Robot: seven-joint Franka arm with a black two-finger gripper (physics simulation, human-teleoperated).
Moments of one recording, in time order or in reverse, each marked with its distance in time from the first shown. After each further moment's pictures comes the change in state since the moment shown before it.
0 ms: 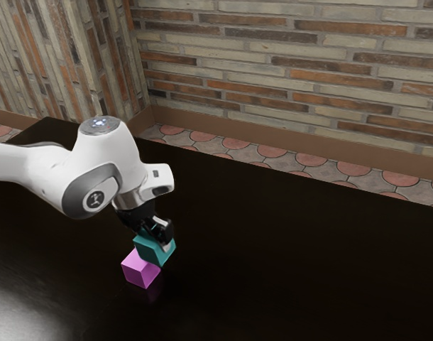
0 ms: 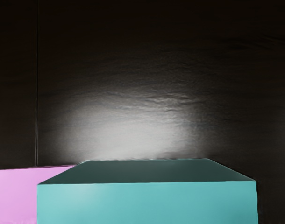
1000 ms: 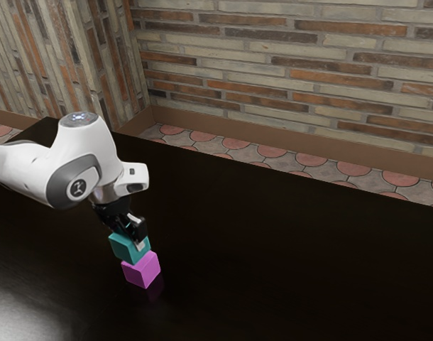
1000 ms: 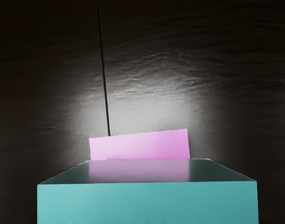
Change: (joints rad) arm 0.001 -0.009 0.157 -0.017 0.005 -0.072 0.191
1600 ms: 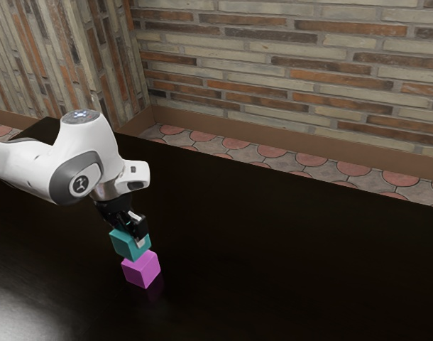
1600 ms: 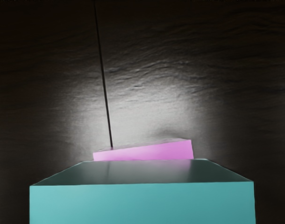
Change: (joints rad) arm 0.000 0.031 0.010 0.033 -0.003 -0.007 0.044
